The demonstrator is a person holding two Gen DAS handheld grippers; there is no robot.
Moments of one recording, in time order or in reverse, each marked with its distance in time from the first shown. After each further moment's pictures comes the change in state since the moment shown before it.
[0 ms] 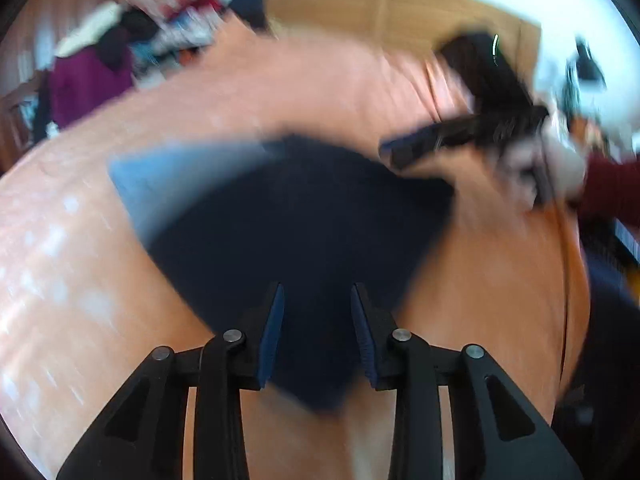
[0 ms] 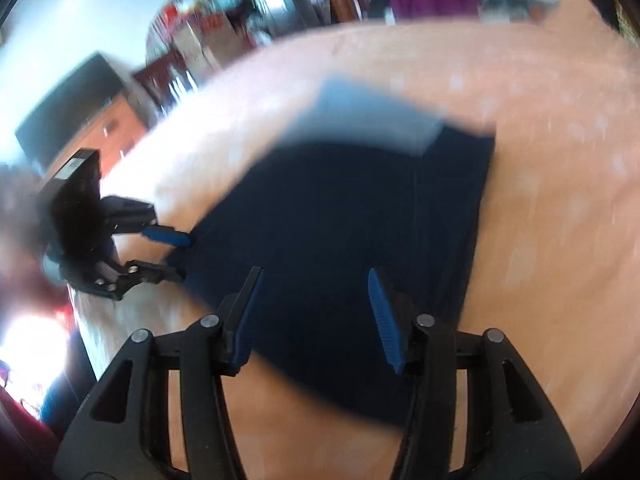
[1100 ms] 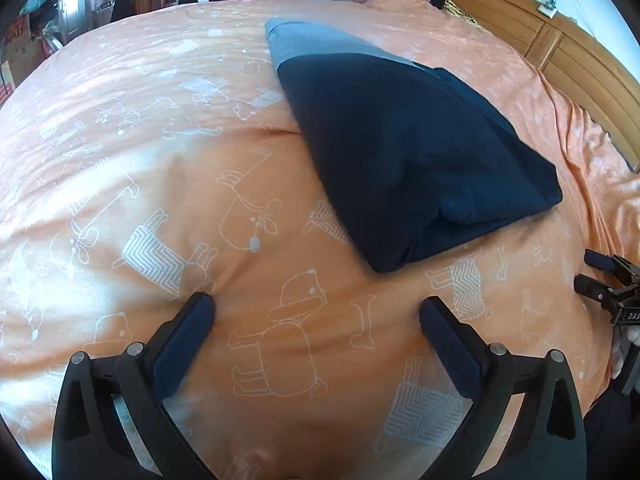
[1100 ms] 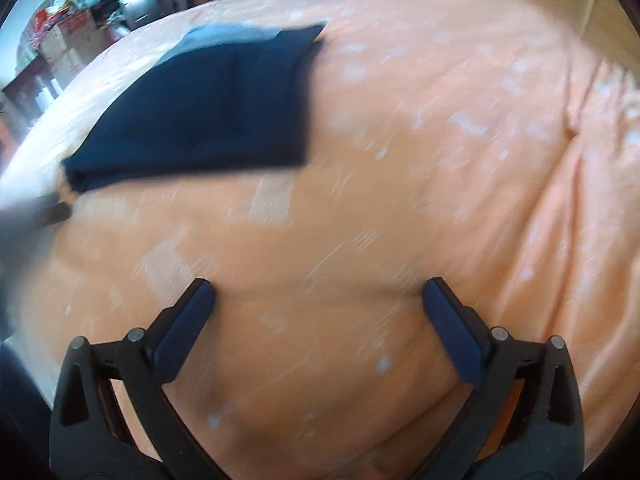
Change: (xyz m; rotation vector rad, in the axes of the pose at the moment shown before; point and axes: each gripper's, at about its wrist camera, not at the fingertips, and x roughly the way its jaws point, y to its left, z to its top) left arm 0.006 0.009 -0.074 -0.578 0.051 0.295; right arm -0.042 0.016 -0.100 0.243 0.006 -0.558
